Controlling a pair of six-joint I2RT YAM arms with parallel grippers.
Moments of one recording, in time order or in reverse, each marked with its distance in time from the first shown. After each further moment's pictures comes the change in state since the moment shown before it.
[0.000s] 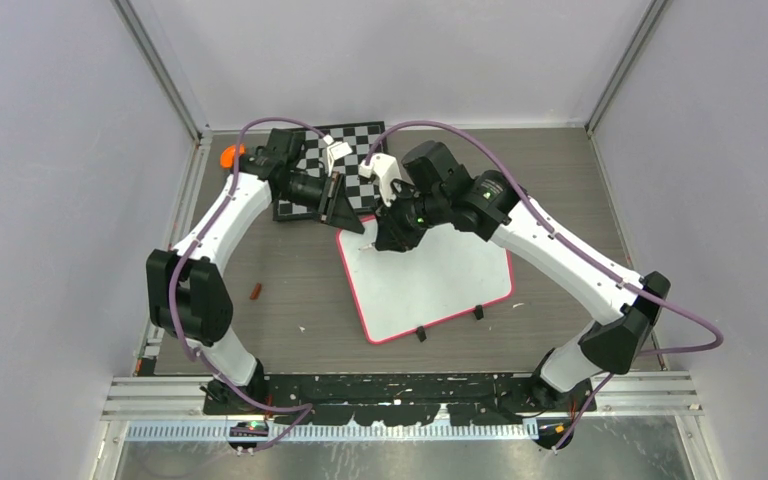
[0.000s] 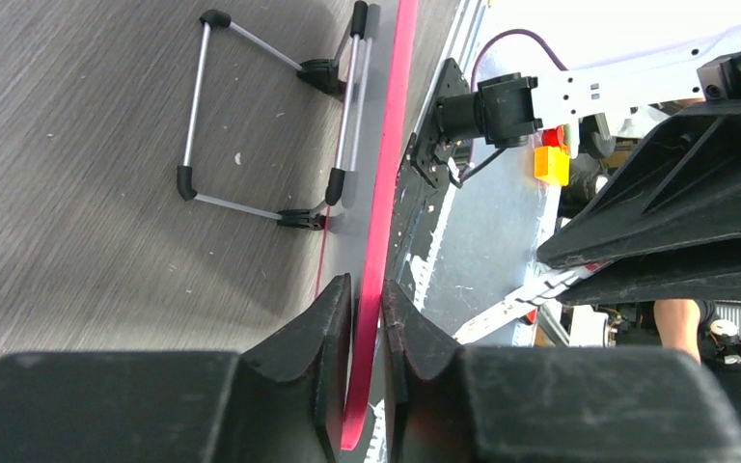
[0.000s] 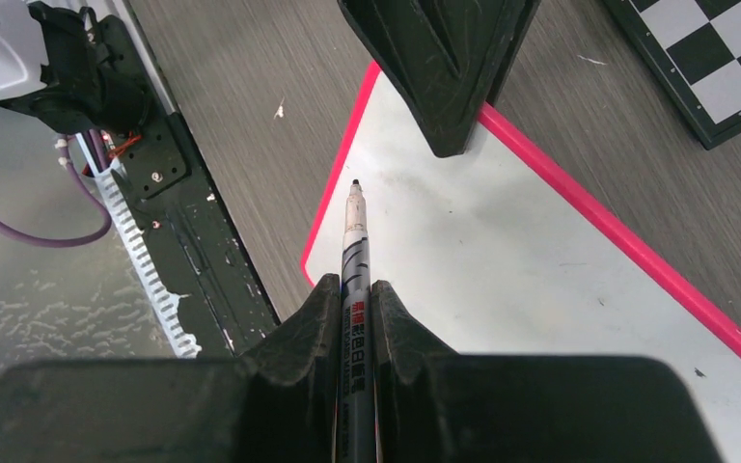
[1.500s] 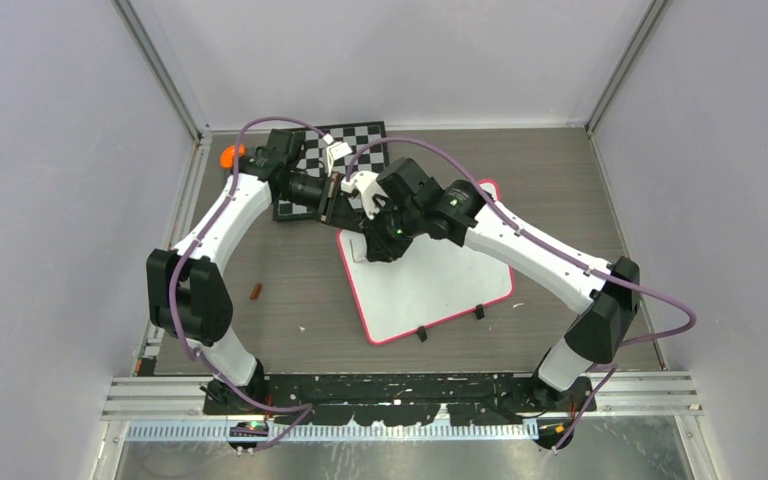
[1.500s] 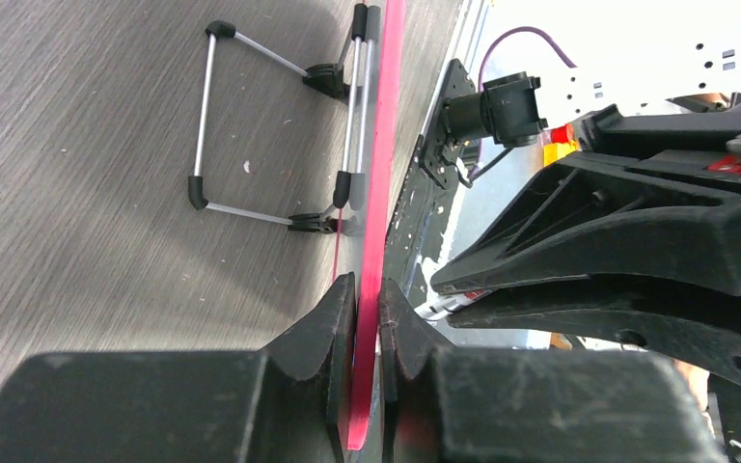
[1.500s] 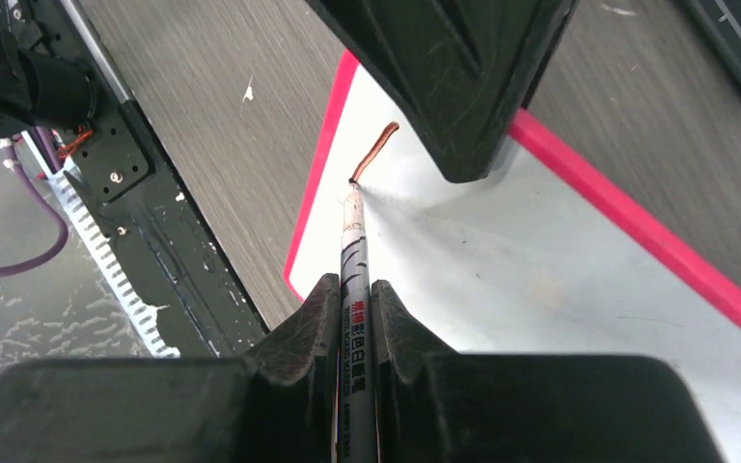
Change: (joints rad) left arm -0.003 0.000 -0.013 0.030 0.009 0.019; right arm 0.042 0.096 -0.044 0.056 0.095 0.047
